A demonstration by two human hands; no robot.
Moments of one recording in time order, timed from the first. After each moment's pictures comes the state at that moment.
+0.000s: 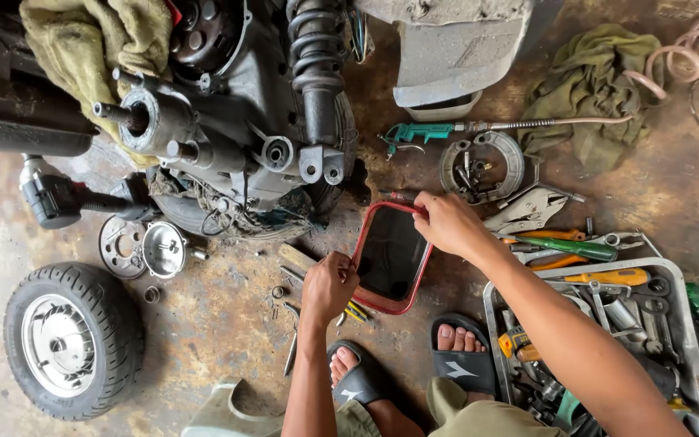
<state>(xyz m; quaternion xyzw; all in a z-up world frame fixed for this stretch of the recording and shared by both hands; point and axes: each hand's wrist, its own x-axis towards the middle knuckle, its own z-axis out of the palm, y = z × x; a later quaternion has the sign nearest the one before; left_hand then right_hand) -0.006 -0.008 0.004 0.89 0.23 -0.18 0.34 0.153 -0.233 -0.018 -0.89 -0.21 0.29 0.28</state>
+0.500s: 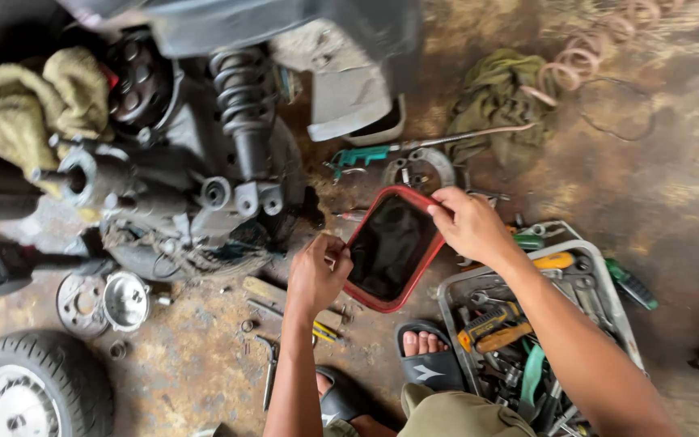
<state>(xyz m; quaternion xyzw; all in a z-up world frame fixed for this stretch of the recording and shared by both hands) 0.068 -0.062 0.052 0.89 0.14 -0.13 0.41 0.153 -0.340 0.039 -0.90 -0.13 0.11 0.39</state>
